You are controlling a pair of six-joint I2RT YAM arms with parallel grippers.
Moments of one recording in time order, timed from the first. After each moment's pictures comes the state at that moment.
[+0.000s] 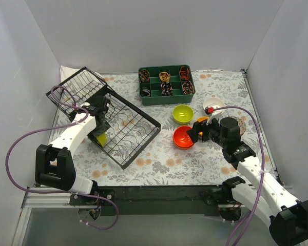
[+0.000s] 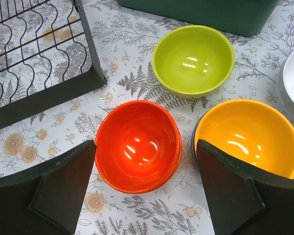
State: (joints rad) left arm -0.23 1.43 1.05 -0.92 -0.48 -0.97; right arm 0.40 0.80 0.51 -0.07 -0.23 0.11
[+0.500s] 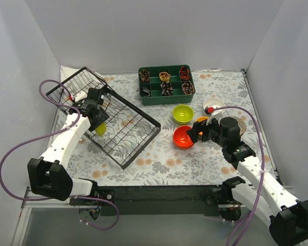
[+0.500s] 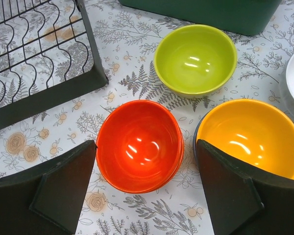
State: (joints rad) left arm -0.23 1.33 1.17 -0.93 -0.44 -0.91; right arm 0.40 0.81 0.51 -0.07 -0.23 0.11
